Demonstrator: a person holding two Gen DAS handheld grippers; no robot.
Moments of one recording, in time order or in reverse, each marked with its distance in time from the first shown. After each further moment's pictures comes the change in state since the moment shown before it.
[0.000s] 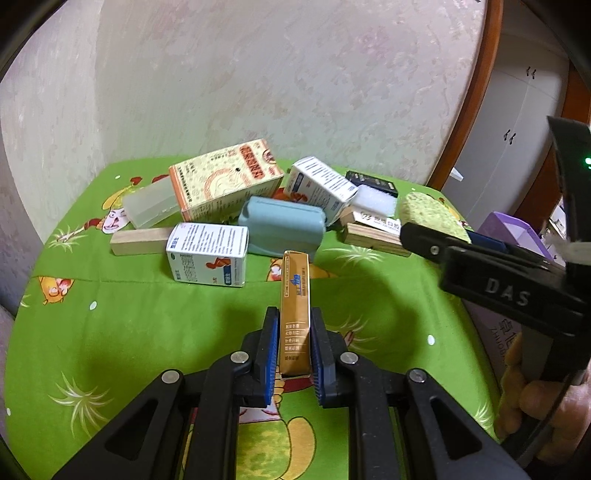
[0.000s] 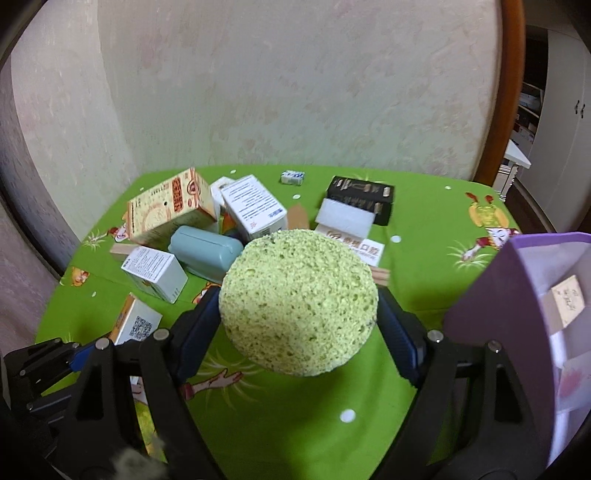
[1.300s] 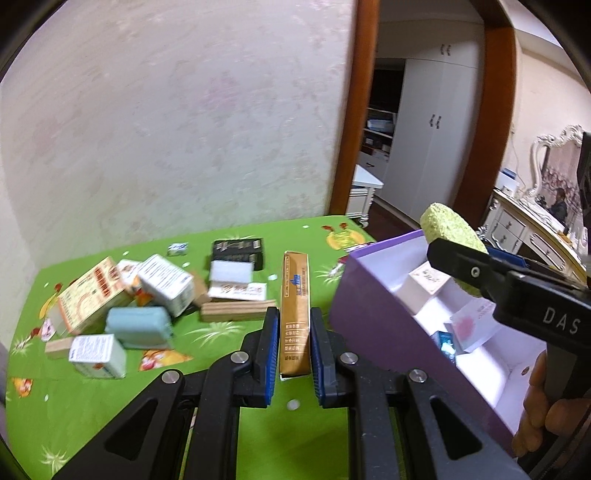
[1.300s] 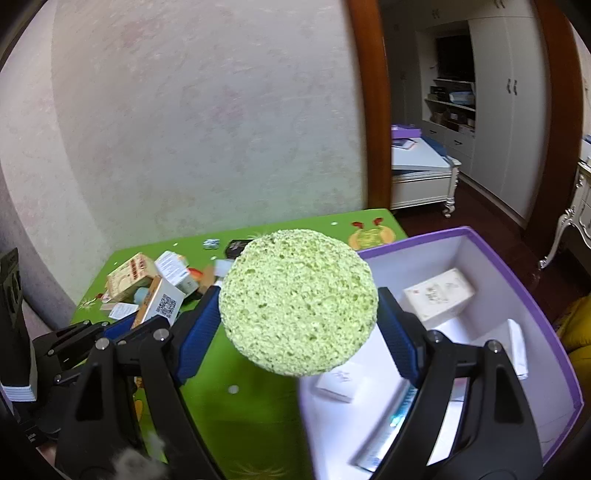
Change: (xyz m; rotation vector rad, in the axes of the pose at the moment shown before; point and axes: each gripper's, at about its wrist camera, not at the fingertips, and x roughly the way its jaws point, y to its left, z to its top) left arm -0.024 -0.157 0.042 0.257 -0.129 -0.166; right arm -0.119 -0.135 -0.005 0.198 -0.179 -0.113
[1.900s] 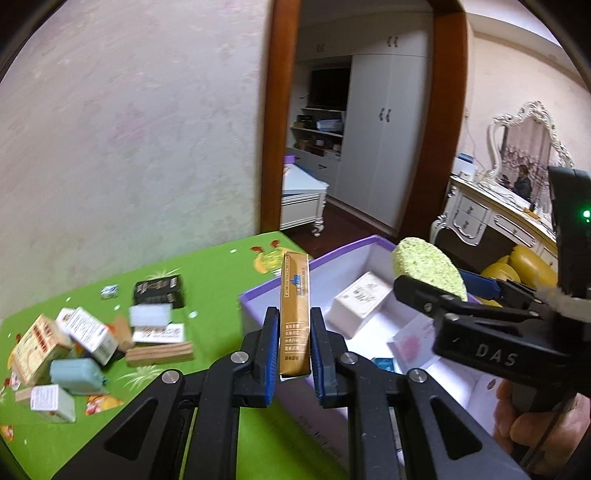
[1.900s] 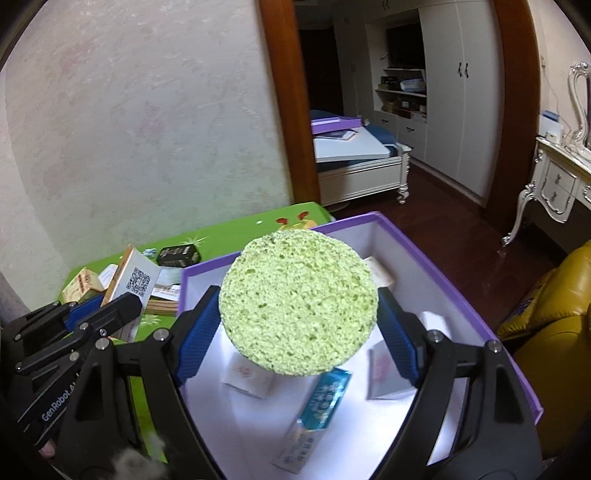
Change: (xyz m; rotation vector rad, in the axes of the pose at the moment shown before) left arm 0.018 -0.082 0.031 0.126 -0.027 -0.144; right arm -0.011 -0.084 0.000 0.089 0.010 -0.142
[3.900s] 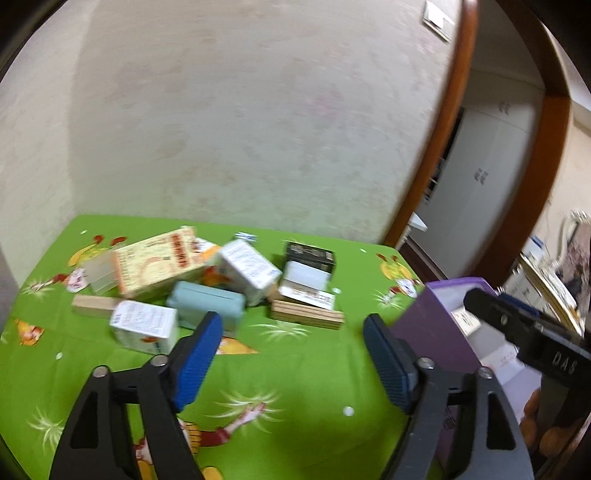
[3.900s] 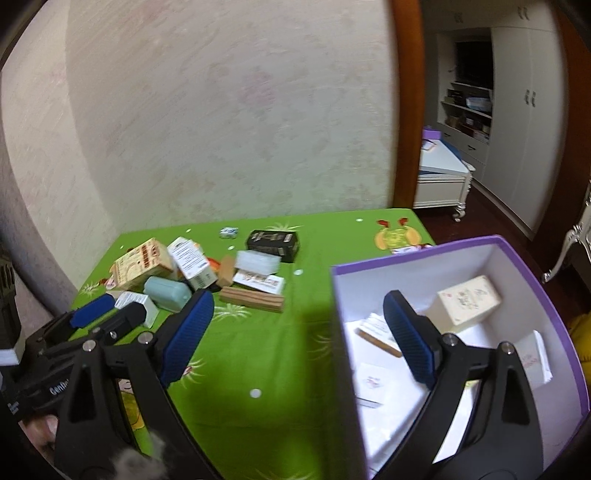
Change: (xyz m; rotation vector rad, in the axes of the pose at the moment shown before) left arm -0.070 0.179 -0.082 -0.425 -0.063 0.253; right arm 0.016 0.149 -0.013 -0.200 0.029 0.182
